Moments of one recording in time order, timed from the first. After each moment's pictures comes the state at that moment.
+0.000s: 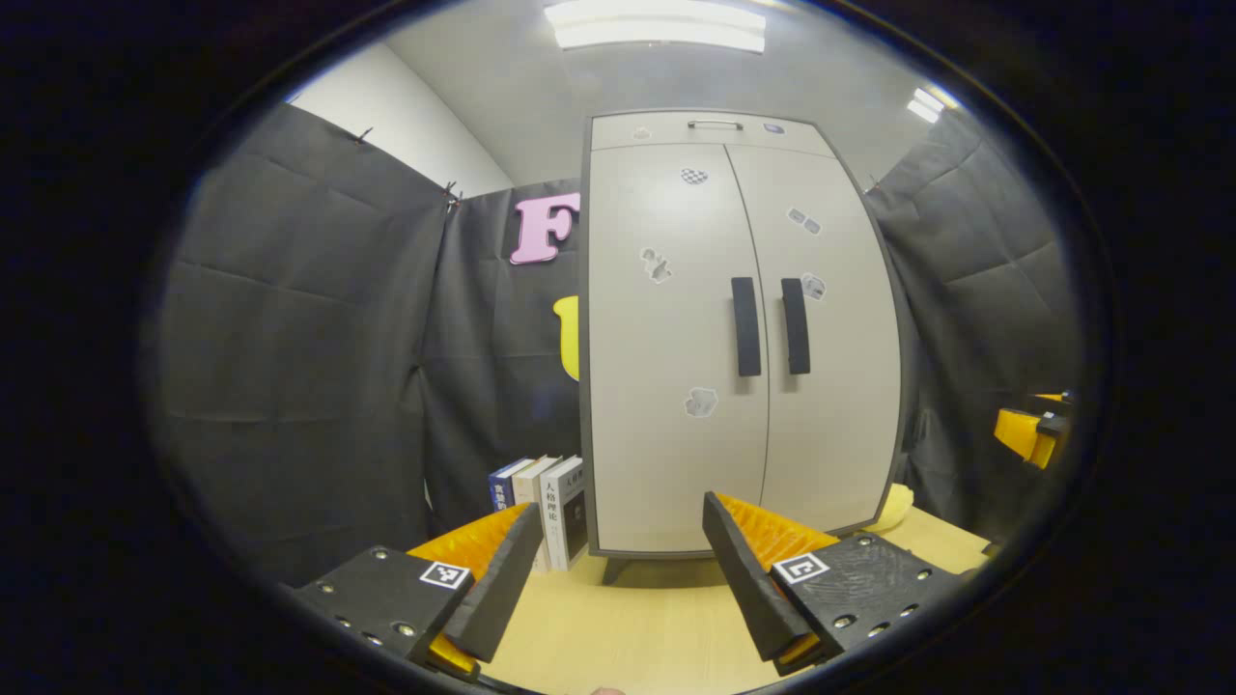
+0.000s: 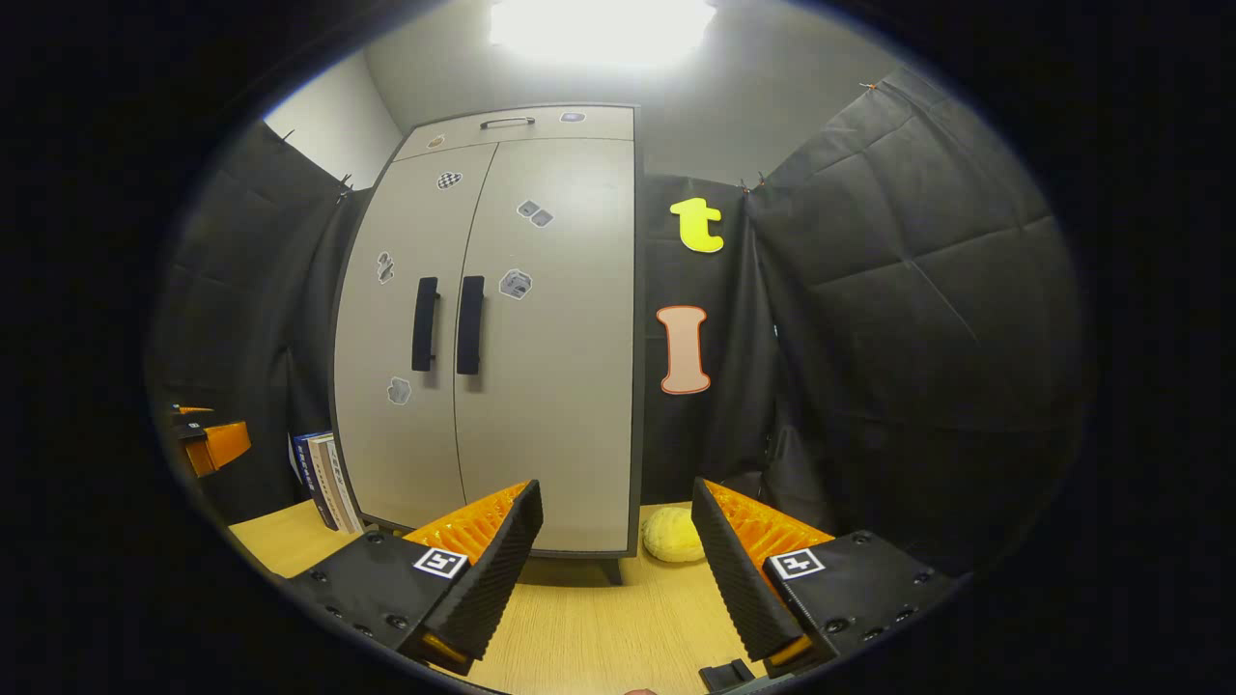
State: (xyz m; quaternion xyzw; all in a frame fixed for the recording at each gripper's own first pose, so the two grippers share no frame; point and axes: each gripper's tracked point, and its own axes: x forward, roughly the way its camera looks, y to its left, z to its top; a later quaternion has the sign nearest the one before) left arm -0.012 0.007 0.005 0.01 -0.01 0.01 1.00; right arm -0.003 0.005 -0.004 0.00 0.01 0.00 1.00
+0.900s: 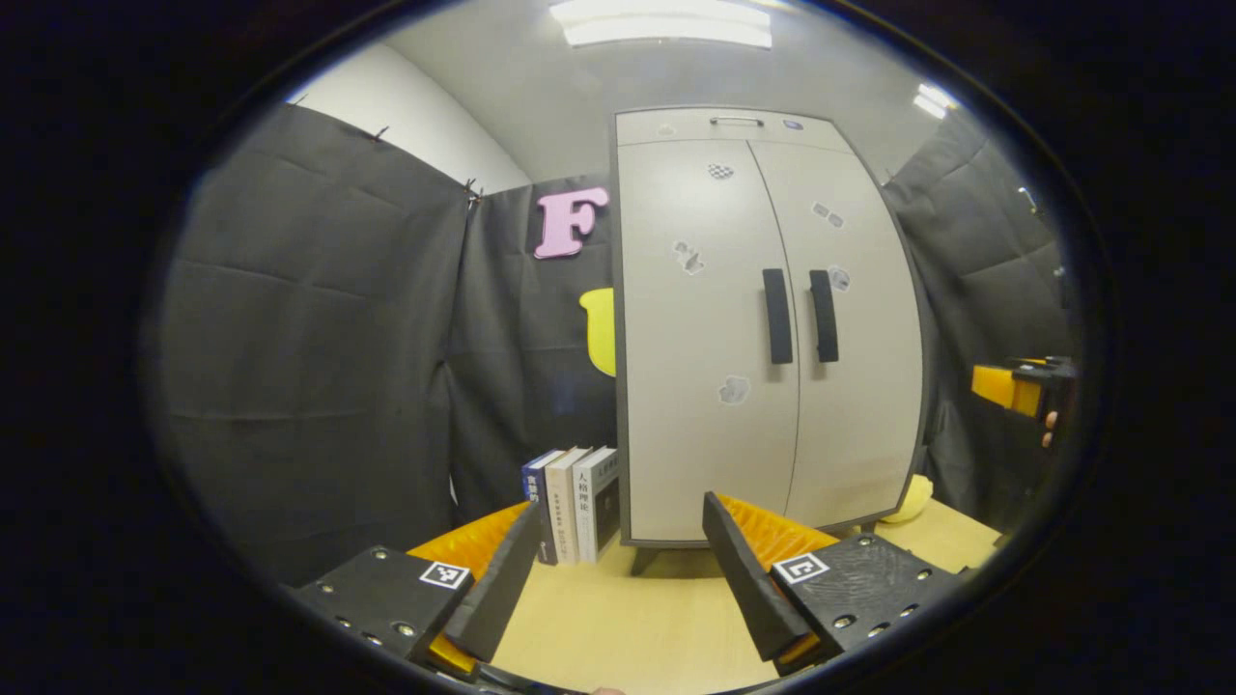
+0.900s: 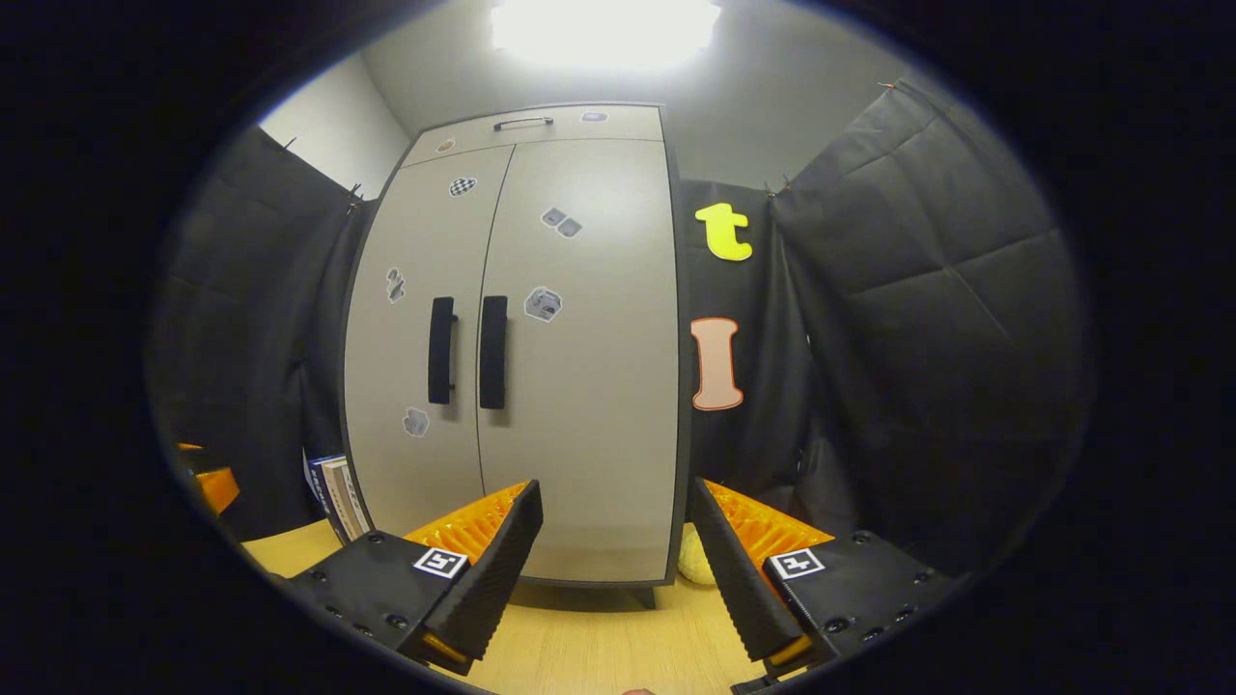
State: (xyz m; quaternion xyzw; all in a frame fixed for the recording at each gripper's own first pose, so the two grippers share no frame) left arm -0.028 0.045 -0.009 0.01 0.00 0.05 1.00; right arm 0.052 0.051 0.034 0.01 -0.01 0.04 1.00
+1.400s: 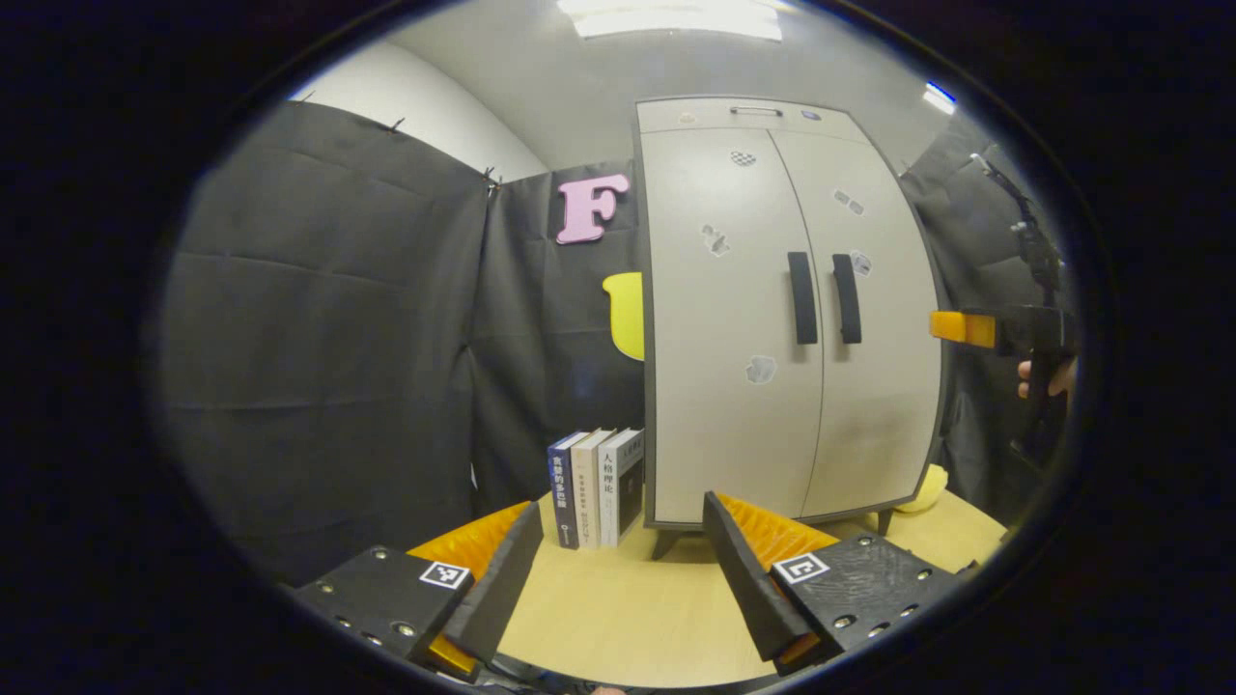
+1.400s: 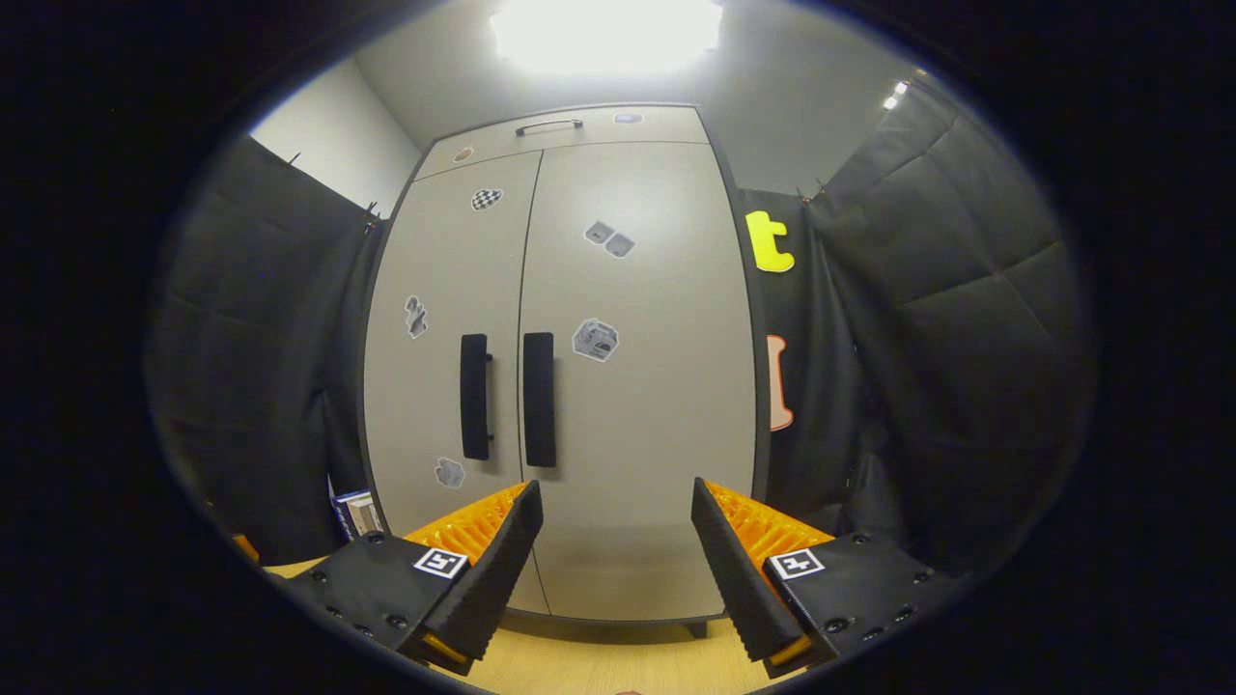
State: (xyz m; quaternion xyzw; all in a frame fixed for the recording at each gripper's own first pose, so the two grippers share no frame) left arm -0.043 0.070 -0.028 0.00 0.02 0.08 1.00; right arm 0.107 0.114 0.074 0.03 -0.03 0.09 1.00
